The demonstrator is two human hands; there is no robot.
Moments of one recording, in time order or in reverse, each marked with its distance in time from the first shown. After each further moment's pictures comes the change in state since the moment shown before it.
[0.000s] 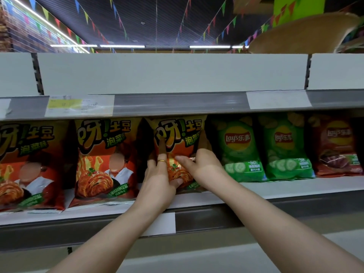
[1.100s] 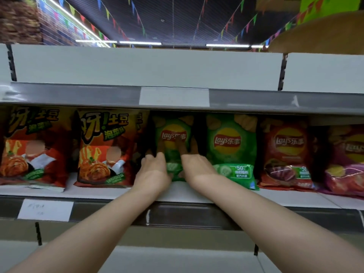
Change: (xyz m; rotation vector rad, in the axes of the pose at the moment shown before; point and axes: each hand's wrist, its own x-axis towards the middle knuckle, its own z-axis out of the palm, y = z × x) left_hand 0.023 0.135 0.112 0.331 -0.053 -0.246; right_hand 0.025 0.128 -0.098 -0.490 -0.218 -0.305
